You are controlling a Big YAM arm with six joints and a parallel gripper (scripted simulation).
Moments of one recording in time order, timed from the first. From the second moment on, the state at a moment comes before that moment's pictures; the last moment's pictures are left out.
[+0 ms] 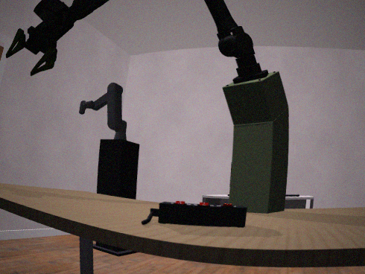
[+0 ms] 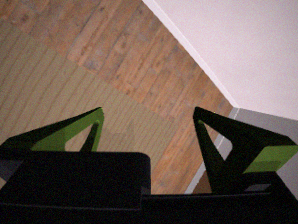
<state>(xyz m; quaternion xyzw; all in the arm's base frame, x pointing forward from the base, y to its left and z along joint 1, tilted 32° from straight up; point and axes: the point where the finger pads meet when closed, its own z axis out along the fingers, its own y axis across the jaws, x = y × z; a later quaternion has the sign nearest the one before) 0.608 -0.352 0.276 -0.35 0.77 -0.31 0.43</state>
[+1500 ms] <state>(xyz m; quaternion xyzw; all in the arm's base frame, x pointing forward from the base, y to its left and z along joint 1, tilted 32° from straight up) 0.570 -0.005 0.386 0.11 0.76 0.02 0.64</state>
